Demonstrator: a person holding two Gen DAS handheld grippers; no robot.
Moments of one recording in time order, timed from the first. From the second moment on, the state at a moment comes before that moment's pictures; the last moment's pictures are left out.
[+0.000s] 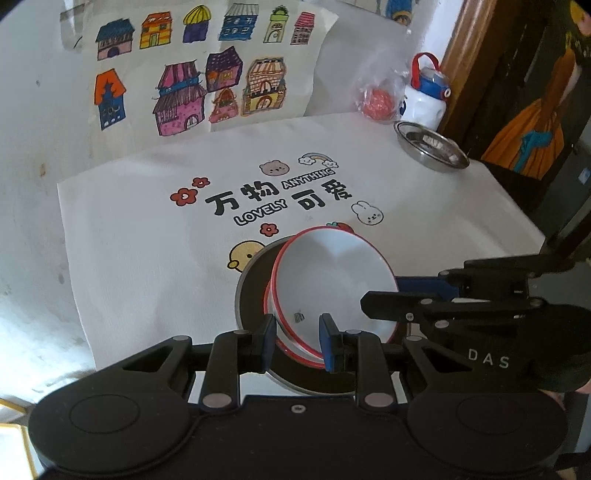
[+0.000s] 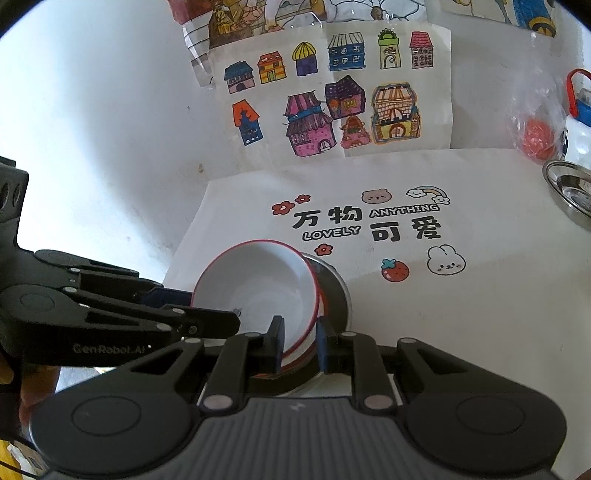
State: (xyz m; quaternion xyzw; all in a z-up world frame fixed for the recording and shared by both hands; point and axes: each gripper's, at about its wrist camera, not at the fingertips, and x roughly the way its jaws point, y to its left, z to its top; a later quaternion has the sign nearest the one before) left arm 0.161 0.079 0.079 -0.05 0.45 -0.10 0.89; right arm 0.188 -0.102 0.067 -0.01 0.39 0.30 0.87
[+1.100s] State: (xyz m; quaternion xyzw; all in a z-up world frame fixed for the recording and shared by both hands) left arm 0.124 0.131 0.089 -0.15 0.34 -0.08 0.93; right arm 0.149 -0.138 0.096 0.02 0.30 0.29 0.91
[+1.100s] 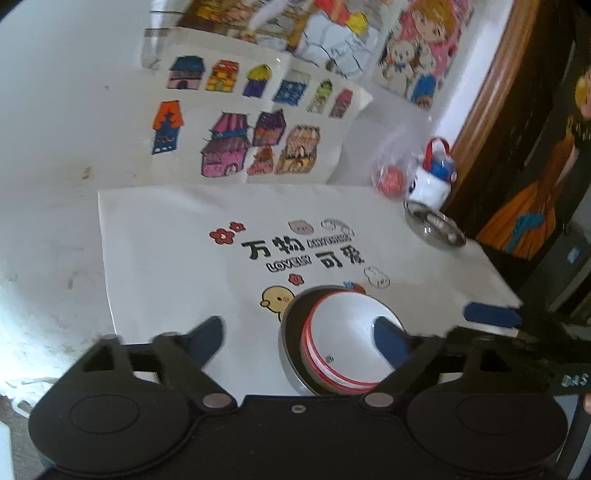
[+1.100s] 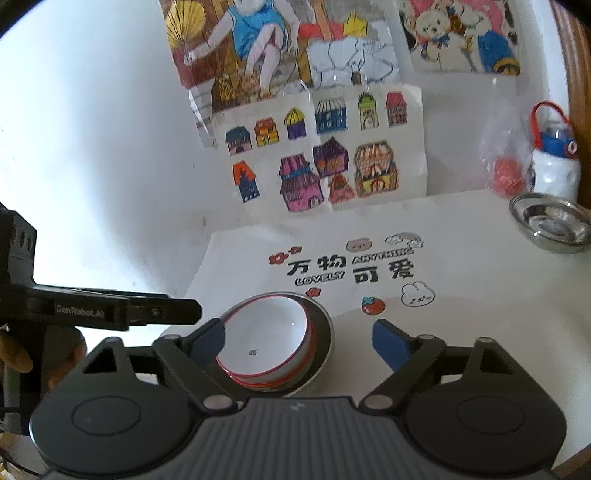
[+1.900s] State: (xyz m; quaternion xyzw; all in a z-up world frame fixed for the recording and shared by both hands) left arm 0.046 0.112 0.062 -0.07 0.22 0.03 0.97; right arm 0.041 -0.129 0.054 0.00 0.12 0.17 0.98
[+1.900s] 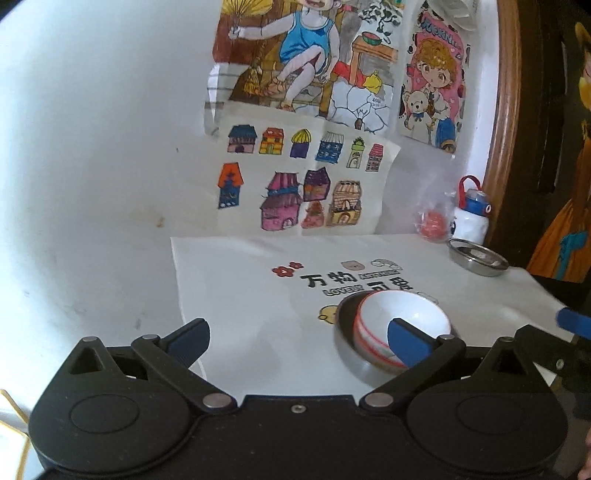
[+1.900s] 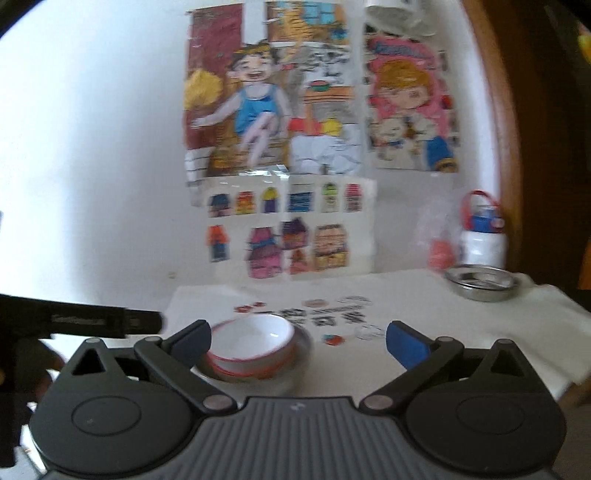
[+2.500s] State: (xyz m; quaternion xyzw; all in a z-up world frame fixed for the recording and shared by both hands) left arm 0.031 0.104 0.020 -0.11 0.26 0.05 0.96; right arm 0.035 -0.143 0.015 0.03 0.18 0.07 0.98
